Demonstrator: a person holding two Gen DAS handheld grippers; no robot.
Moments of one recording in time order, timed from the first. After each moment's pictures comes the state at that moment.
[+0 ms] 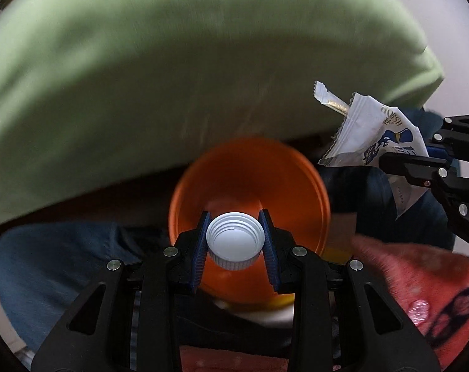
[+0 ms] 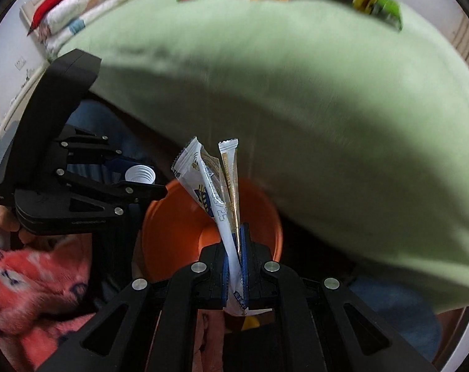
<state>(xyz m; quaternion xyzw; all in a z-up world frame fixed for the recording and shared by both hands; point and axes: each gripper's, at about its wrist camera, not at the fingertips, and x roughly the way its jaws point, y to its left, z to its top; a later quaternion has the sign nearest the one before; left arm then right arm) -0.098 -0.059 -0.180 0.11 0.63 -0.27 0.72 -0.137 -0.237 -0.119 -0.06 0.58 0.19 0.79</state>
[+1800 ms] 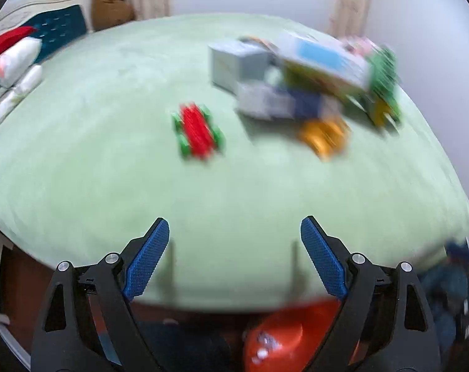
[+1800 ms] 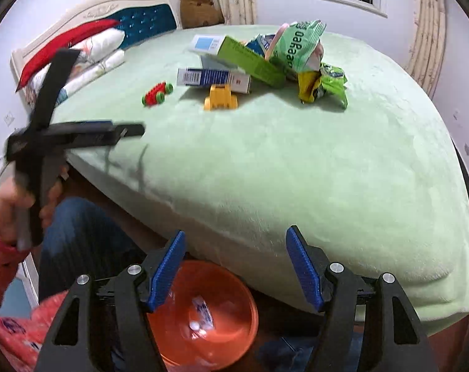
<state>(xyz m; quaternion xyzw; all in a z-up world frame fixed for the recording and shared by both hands) 0.028 0.019 -0.054 0.02 0.43 -0.11 0.90 -0.102 -0.265 -0.042 0.00 0.44 0.12 0.89</state>
